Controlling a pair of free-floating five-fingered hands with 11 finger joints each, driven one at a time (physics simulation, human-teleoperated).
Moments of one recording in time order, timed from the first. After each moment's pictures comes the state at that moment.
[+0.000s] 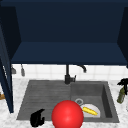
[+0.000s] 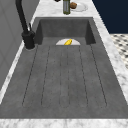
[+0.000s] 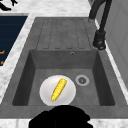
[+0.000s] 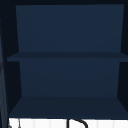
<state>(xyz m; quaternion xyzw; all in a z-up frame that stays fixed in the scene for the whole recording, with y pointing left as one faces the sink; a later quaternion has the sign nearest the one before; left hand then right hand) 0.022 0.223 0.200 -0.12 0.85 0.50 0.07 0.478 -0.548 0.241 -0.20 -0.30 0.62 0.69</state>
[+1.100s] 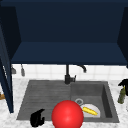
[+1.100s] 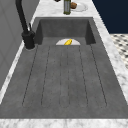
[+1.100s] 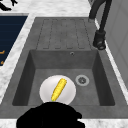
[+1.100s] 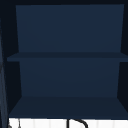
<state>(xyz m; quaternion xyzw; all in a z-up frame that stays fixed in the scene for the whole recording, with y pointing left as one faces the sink) 0.022 0.223 0.200 -0.12 0.85 0.50 0.07 0.456 -0.548 0.256 -0.19 -0.30 0.63 0.70</state>
